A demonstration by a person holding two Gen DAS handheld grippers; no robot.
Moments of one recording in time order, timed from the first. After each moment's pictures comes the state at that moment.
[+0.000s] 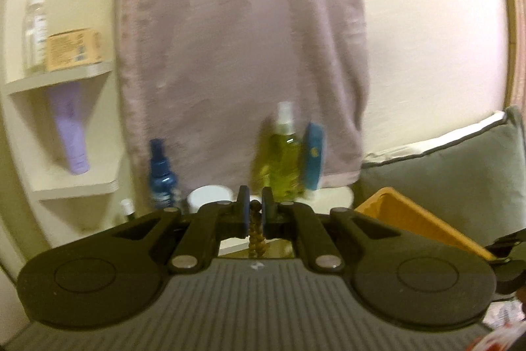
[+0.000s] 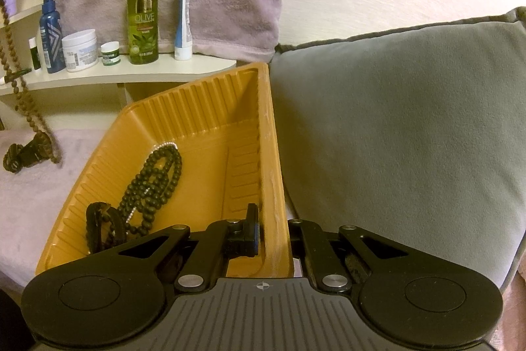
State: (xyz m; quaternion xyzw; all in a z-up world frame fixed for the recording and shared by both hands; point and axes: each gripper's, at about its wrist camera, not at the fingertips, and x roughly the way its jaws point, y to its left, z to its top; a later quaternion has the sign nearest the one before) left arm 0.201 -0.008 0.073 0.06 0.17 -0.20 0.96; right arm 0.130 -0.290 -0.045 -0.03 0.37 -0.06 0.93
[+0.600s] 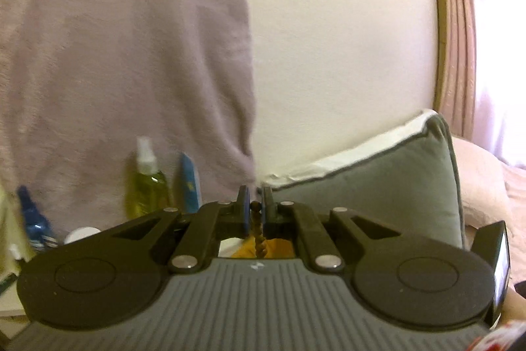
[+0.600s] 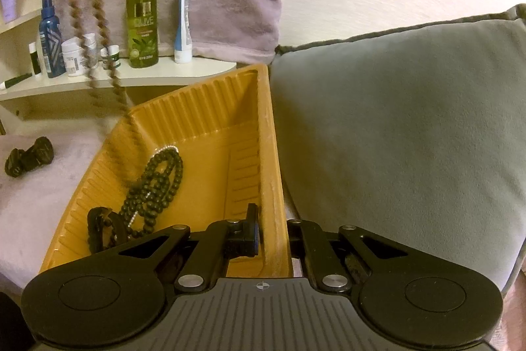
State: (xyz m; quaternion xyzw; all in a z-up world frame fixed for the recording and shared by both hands) left arm 0.200 -0.112 0.083 0.07 0.16 -0.33 0.93; right arm 0.134 -0.288 -0.044 -0.02 0.36 -0.06 0.93
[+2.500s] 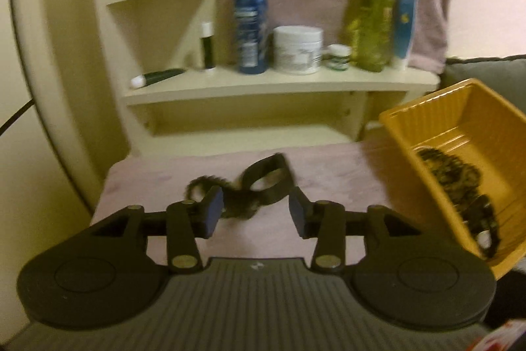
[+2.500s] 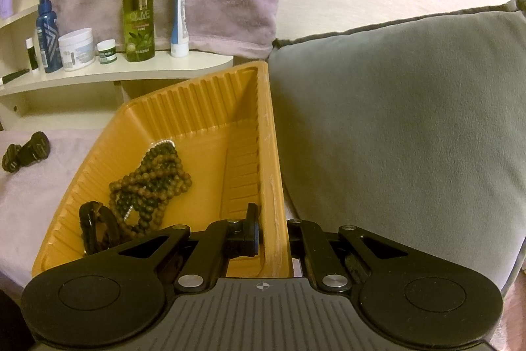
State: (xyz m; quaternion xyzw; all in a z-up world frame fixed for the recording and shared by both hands) left arm 0.179 0.043 -0.066 0.04 0.30 -0.03 0.95; right arm 0.132 -0.293 -0.047 -0.02 0.37 -0.06 0.93
